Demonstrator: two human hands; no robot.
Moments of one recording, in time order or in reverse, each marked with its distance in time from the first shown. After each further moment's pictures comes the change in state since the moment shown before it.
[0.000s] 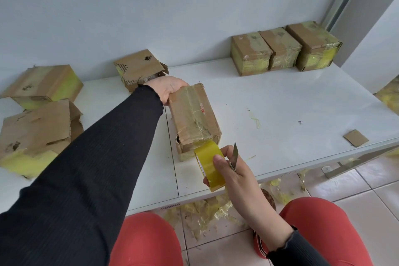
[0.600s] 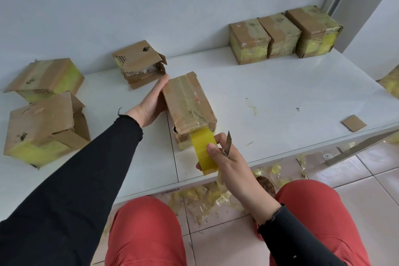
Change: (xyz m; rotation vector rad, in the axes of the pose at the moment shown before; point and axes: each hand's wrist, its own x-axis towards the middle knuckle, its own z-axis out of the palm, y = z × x) left_hand -0.014 -0.093 -0.008 -0.291 -0.212 0.388; right_hand -0.003 0.002 -0.003 0.104 -0.110 -0.013
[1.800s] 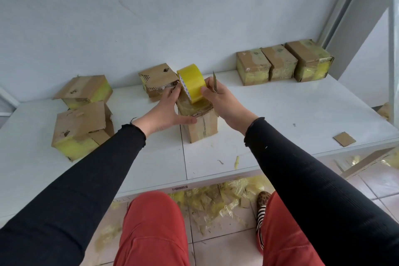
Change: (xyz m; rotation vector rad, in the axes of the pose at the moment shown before) left_hand -0.059 0.036 0.005 0.808 0.137 0.281; right_hand 0.093 -0.109 0.002 -0.132 -0.116 -0.296
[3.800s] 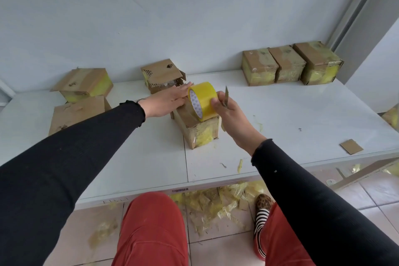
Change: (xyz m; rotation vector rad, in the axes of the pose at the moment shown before) left_hand 0.034 -0.017 -0.031 0.367 -0.248 0.196; right_hand -0.014 0.031 0.003 -0.052 0.071 0.038
